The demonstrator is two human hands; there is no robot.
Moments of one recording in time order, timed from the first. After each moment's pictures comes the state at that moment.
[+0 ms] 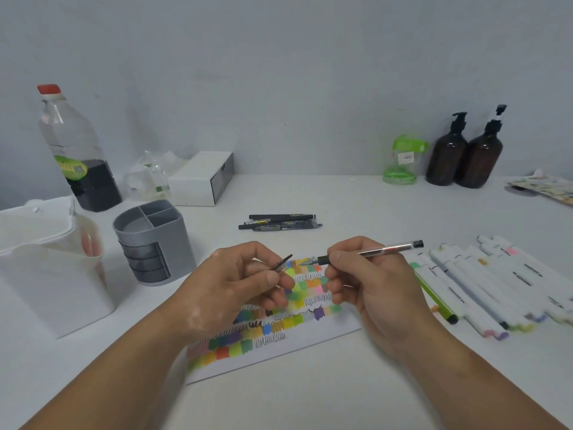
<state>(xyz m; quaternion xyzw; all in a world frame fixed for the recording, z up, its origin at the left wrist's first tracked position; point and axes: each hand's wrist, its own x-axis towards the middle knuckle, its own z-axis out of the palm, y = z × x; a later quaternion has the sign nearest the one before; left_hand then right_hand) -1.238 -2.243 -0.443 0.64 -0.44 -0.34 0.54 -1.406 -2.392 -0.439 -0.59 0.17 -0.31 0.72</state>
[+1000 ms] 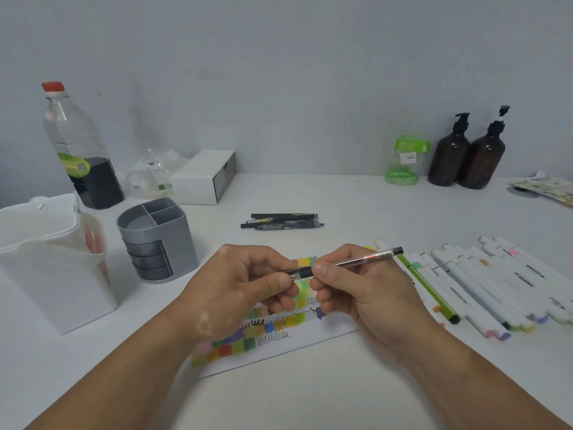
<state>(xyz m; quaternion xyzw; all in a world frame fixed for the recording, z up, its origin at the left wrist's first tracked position) -1.252 -2.243 -0.437 0.63 -0.45 -0.30 0.55 -1.408 -2.383 -0.436 -0.61 0.16 -0.24 0.73</state>
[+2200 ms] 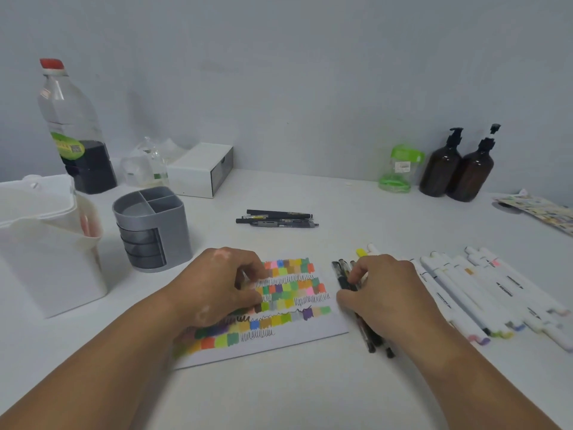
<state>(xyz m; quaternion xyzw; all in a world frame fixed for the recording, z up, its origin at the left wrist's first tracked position) -1.222 -2.243 -0.454 0.83 -0.49 -0.09 0.24 -1.418 -2.417 -0.442 -0.89 0.40 -0.15 0.16</state>
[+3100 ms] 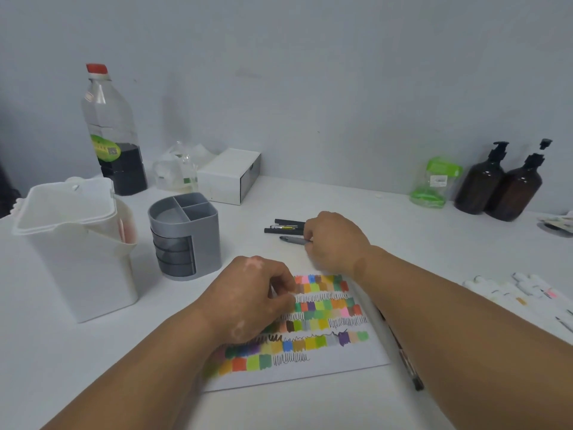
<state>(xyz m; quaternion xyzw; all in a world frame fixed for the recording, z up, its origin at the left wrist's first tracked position) -1.212 -2.246 -0.464 0.82 -0.48 -0.07 0.29 -1.250 -2.454 -0.446 -0.98 0.20 -0.08 -0.03</state>
